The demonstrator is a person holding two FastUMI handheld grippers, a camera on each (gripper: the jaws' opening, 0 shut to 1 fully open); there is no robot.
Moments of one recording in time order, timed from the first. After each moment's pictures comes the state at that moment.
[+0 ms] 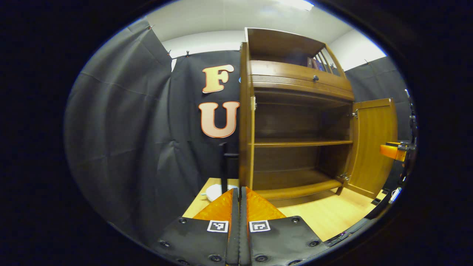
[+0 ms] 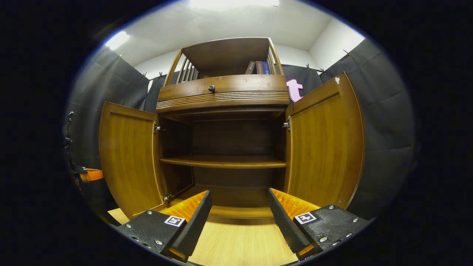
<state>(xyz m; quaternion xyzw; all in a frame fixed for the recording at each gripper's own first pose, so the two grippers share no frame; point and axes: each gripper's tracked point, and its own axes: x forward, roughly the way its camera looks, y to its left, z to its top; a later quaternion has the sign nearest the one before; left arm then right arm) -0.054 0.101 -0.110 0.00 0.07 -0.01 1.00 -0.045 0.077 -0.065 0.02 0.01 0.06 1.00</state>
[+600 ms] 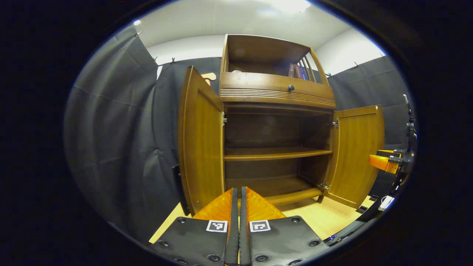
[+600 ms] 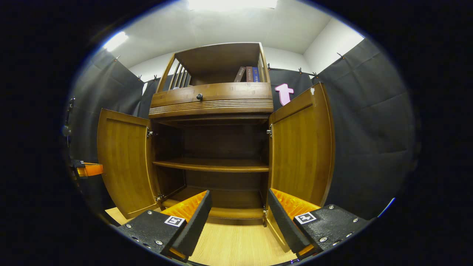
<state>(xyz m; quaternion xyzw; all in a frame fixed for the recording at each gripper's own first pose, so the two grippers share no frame) -0.051 0.022 -0.070 0.00 0.05 -0.05 1.00 -0.067 0.028 -0.044 0.01 0.00 0.04 1.00</state>
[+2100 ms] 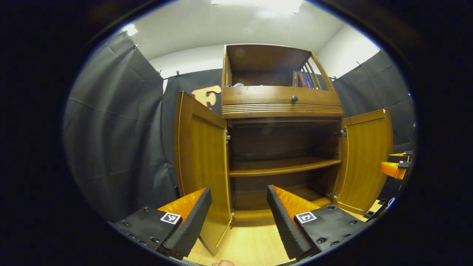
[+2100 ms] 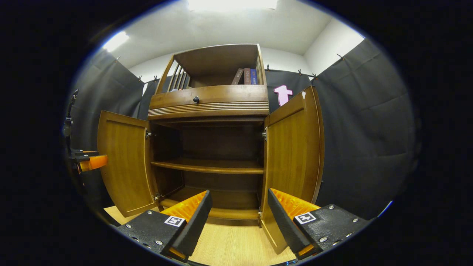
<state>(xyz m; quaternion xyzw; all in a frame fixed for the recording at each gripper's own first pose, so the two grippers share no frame) -0.041 0.008 -0.030 0.02 0.00 0.00 1.00 -0.066 0.015 -0.037 0.01 0.00 0.04 1.00</state>
